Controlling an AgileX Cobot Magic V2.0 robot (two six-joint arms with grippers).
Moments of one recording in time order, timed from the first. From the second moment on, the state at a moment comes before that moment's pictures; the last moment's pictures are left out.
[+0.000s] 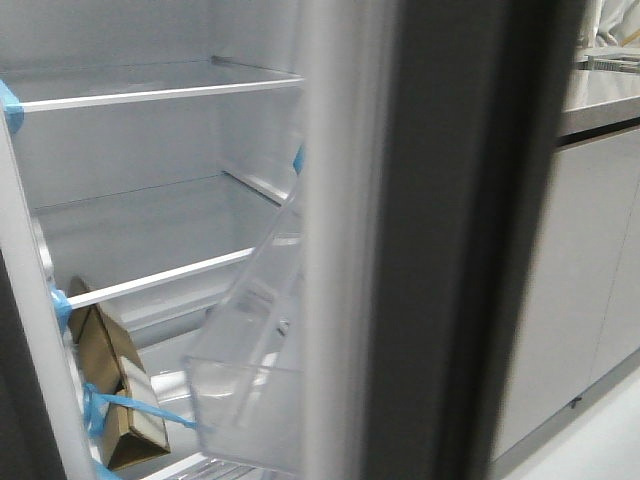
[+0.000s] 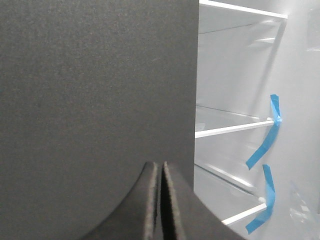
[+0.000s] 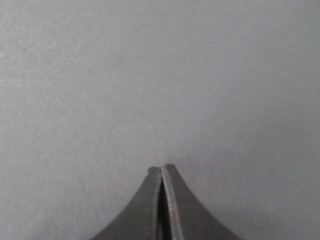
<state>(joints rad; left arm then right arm) 0.02 -0.01 0.00 -0.03 -0.13 -0.02 0.22 1.10 -0.96 1.36 0.22 -0.16</state>
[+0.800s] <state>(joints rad) 0.02 -0.01 0.00 -0.03 -0.13 -0.02 0.52 1.61 -1.43 1.14 0.06 -0.16</state>
